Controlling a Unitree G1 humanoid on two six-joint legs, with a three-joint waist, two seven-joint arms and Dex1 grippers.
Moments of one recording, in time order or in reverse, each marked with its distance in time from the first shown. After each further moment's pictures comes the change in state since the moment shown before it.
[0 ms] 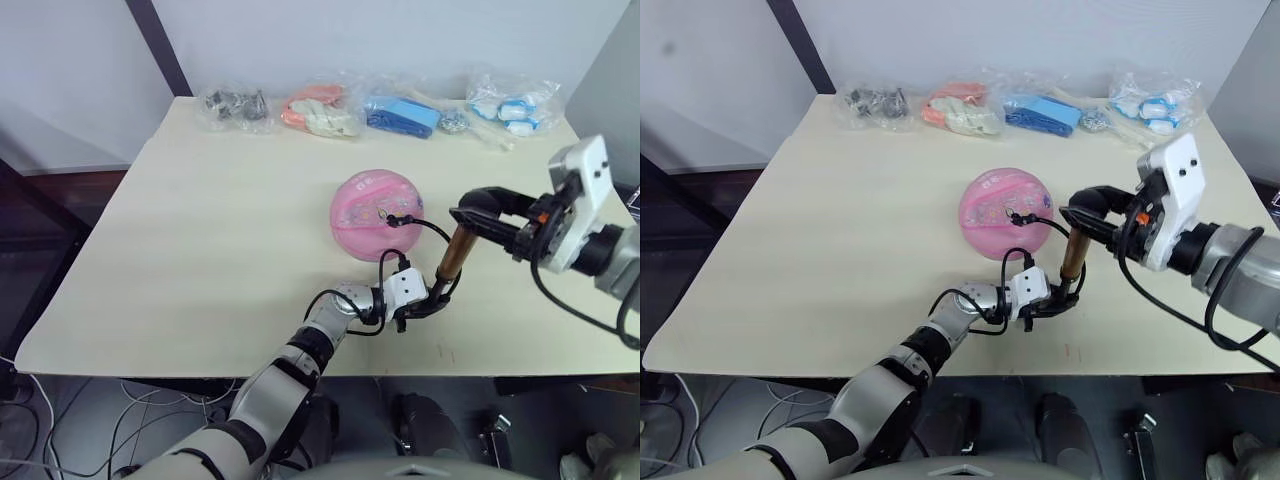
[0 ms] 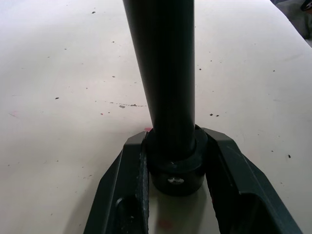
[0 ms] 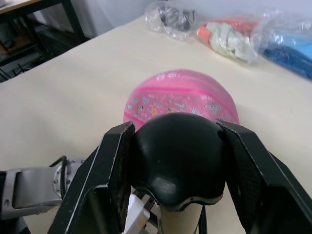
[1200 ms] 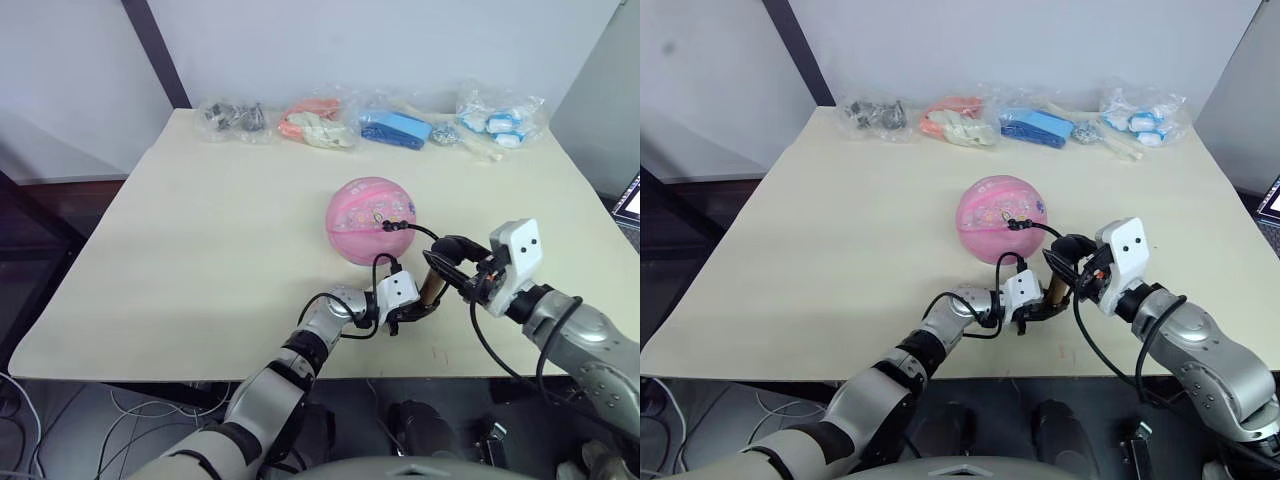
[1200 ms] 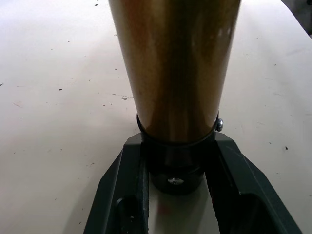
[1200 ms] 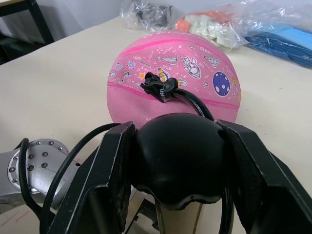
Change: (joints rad) left arm 0.020 0.021 -0.003 0.001 -0.002 0.029 0.003; right arm 0.362 0.327 0.275 -0.014 -0.580 -0.287 0.073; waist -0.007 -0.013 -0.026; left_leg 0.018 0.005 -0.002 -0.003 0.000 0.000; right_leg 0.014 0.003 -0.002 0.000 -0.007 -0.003
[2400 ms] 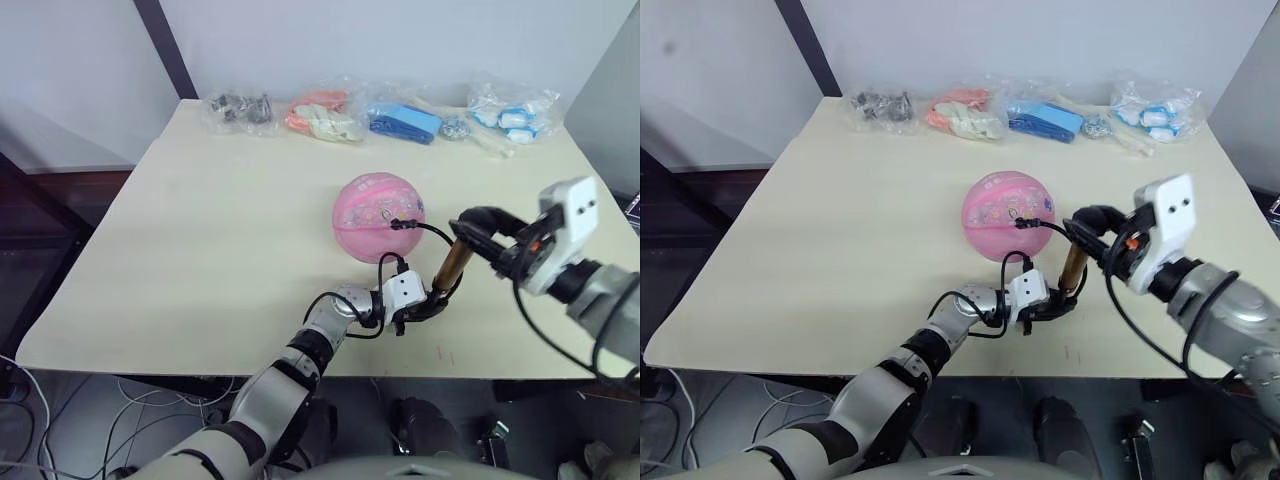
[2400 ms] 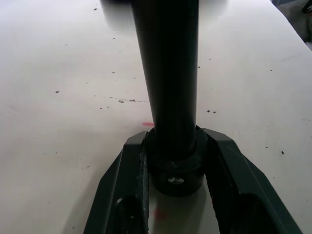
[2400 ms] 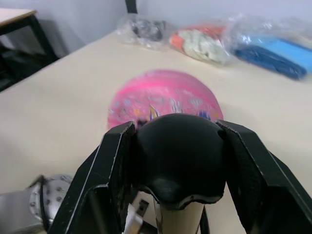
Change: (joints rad) left arm -0.007 -0.019 -0.002 0.005 0.002 -0.009 -0.007; right arm -0.030 -0.112 -0.114 -0.089 0.289 0.098 -0.197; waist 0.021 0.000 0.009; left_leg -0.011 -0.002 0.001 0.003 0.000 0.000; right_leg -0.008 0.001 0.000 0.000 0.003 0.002
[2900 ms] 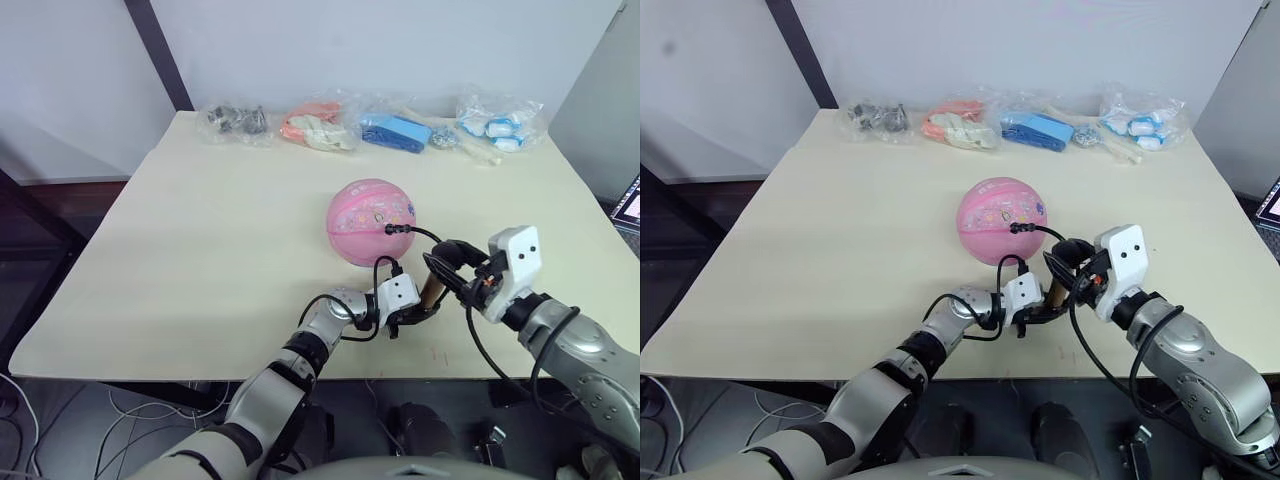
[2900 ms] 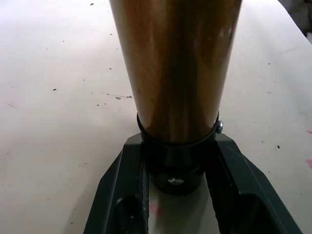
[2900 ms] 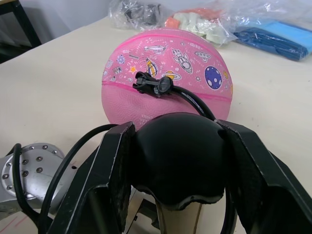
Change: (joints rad) left arm 0.009 0.015 0.001 0.006 0.009 0.007 0.001; right arm 0.084 0.153 0.128 0.046 -0.305 -0.097 0.119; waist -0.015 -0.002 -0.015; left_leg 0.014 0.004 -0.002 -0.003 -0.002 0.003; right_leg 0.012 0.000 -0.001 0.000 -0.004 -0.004
